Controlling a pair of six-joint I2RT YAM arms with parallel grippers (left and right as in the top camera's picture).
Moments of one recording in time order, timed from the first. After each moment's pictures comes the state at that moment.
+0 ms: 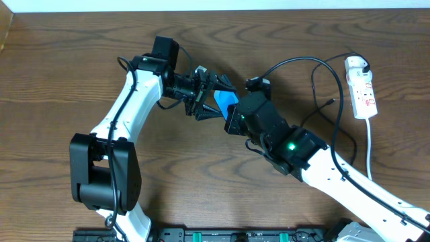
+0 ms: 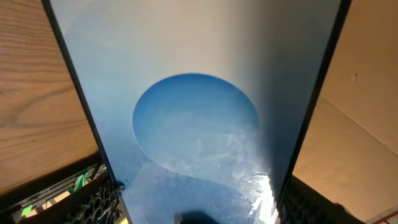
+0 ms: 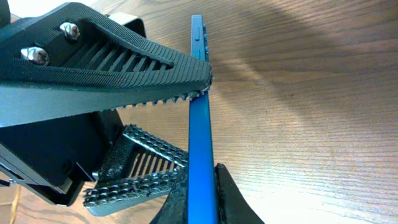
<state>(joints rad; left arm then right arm) -0.19 1.86 1.43 -0.96 1.13 -0.80 0.78 1.39 1.04 -0.34 0.13 0.88</state>
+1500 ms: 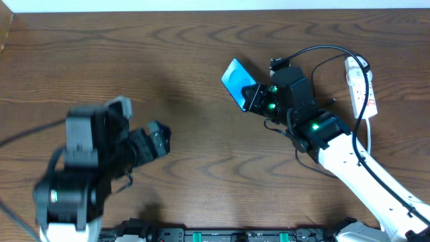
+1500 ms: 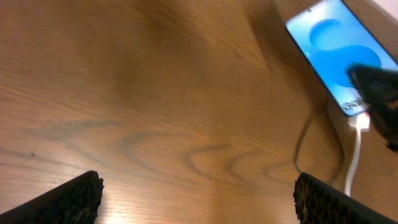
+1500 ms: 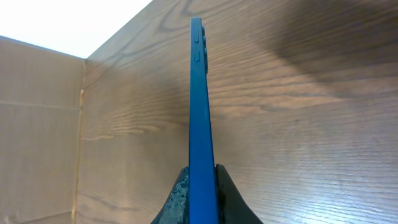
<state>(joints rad) -0.06 0.90 1.20 -1.24 0.23 -0.46 0.54 1.39 1.04 -0.26 -0.16 0.88</state>
